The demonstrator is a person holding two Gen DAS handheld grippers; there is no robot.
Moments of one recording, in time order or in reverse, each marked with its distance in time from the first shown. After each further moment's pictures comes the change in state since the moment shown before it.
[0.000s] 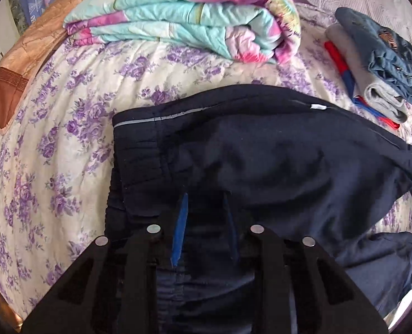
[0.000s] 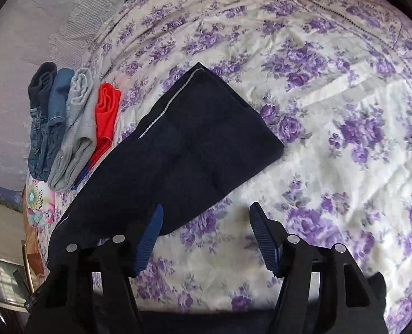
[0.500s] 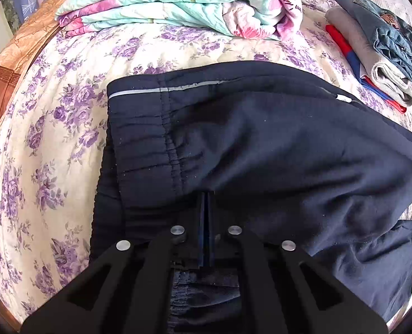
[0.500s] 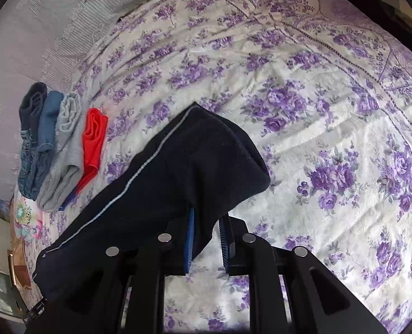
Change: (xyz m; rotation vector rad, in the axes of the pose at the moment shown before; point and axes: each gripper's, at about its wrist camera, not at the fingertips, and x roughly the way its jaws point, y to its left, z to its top) left arm 0.013 0.001 -0.025 0.047 0.007 0.018; right arm -0.011 -0.012 0.025 -0.031 -0.074 -0.108
